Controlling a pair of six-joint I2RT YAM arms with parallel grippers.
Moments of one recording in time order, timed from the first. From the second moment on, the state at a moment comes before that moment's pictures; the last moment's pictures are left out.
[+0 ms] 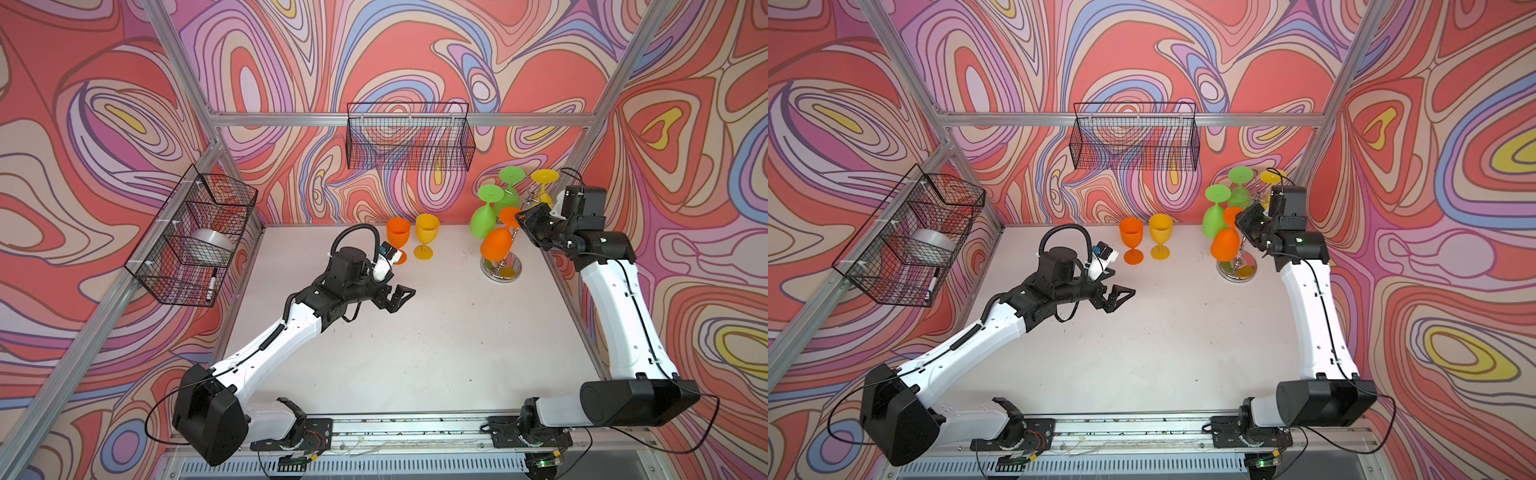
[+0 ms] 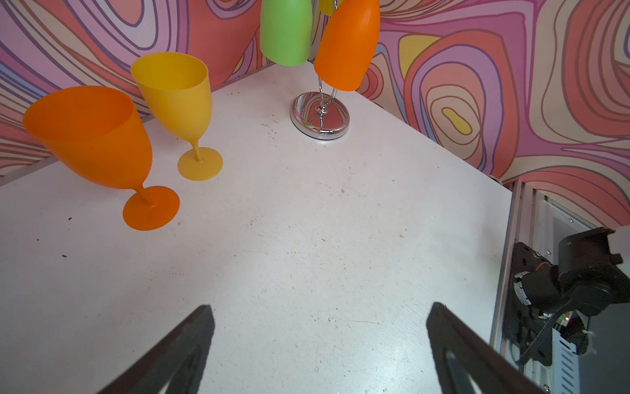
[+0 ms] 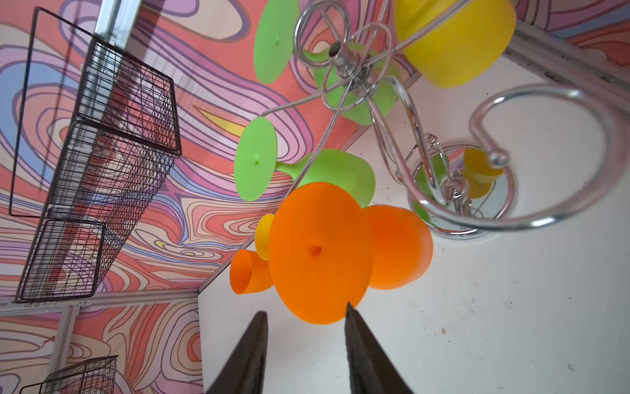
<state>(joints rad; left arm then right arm) -0.58 1.31 1.07 -0.26 0.39 -0.02 -0.04 1.44 1.69 -0.80 -0.17 0.81</state>
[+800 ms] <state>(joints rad) -0.58 1.30 1.07 -0.27 0.39 -0.02 -0.15 1.52 1.73 -0.77 0.06 0.65</state>
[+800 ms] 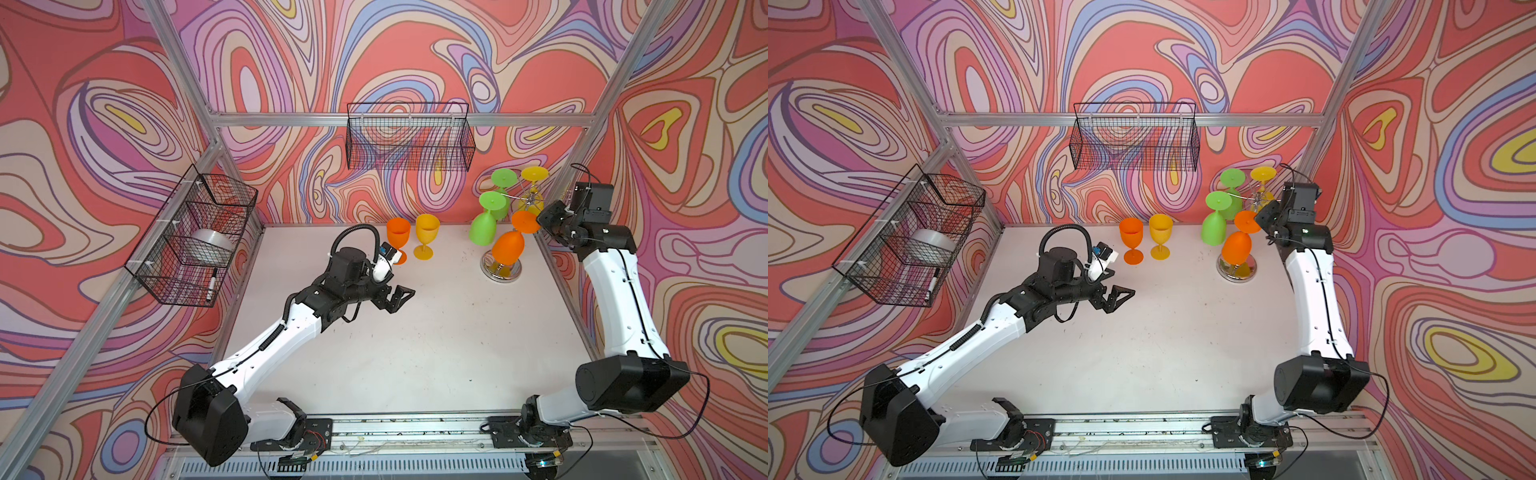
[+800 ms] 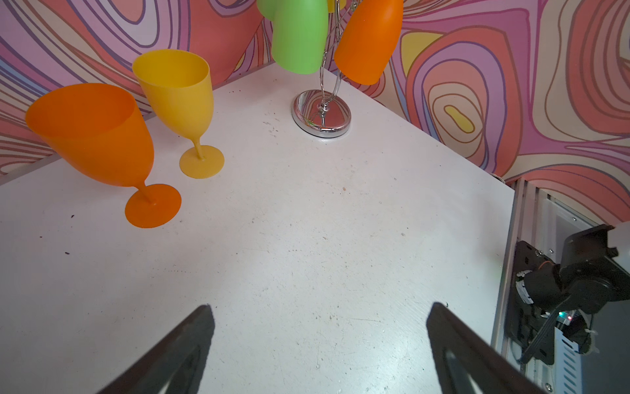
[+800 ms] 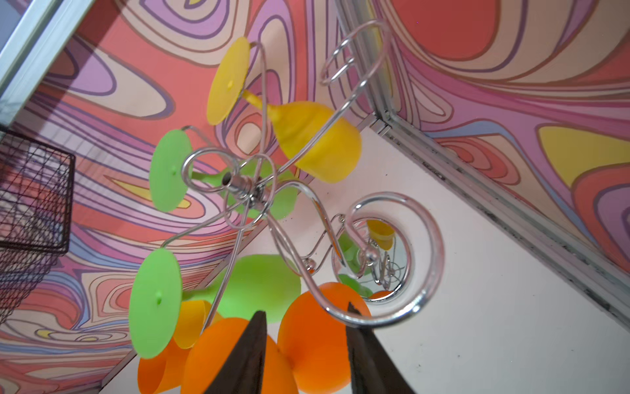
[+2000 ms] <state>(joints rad) -0.58 1.31 1.07 -0.27 0.39 -0.02 -0.25 1.30 1.41 -0.59 -0.36 0.93</state>
